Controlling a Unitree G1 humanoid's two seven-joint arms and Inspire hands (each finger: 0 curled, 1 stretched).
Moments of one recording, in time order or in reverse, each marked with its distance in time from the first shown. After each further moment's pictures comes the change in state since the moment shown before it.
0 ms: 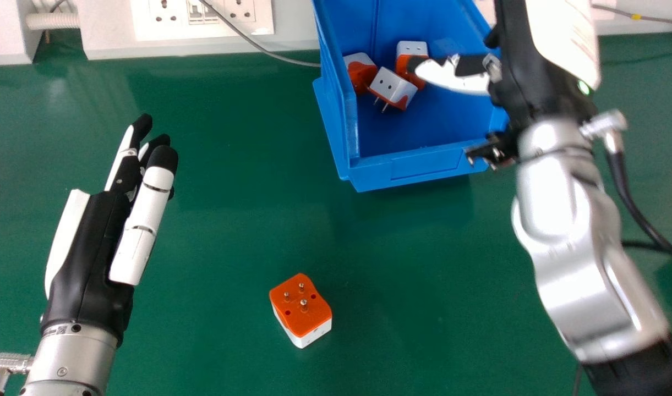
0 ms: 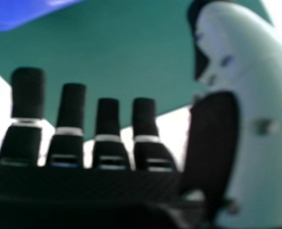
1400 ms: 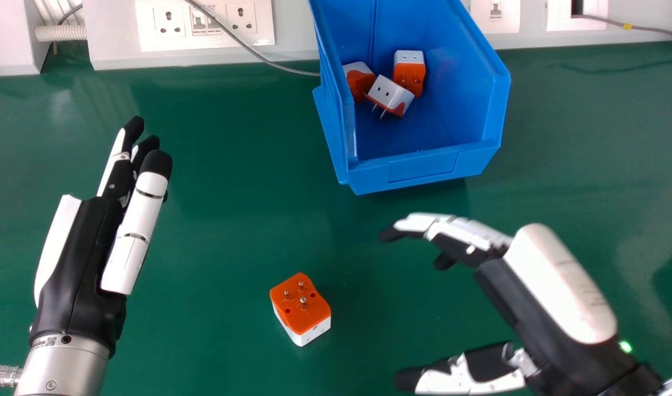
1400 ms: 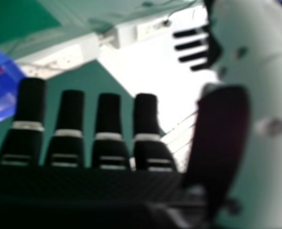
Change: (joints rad) left arm 0.054 0.004 0.000 -0.075 -0.018 0.020 0.000; right arm 0.857 -0.160 -0.135 -0.334 0.158 -0.694 0.313
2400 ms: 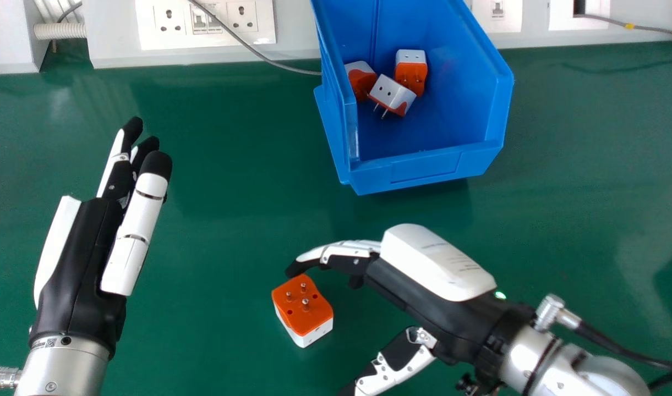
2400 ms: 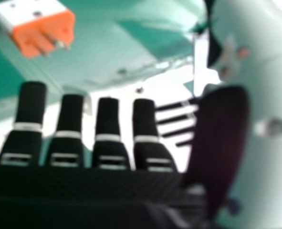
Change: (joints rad) left arm 0.004 0.001 -0.001 -0.005 0.001 0.003 0.001; right arm -0.414 0.042 0.217 0.227 -0.049 0.165 0.322
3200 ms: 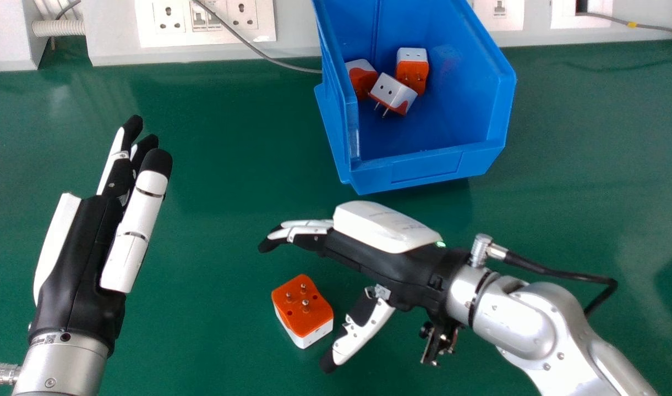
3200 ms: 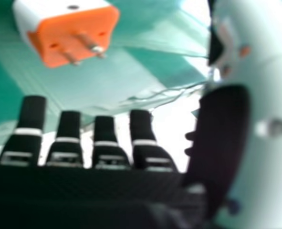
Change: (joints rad) left arm -0.013 0.009 0.003 0.004 -0.001 0.012 -0.001; right arm -0.299 0.069 0.097 0.295 -0.056 0.036 0.018
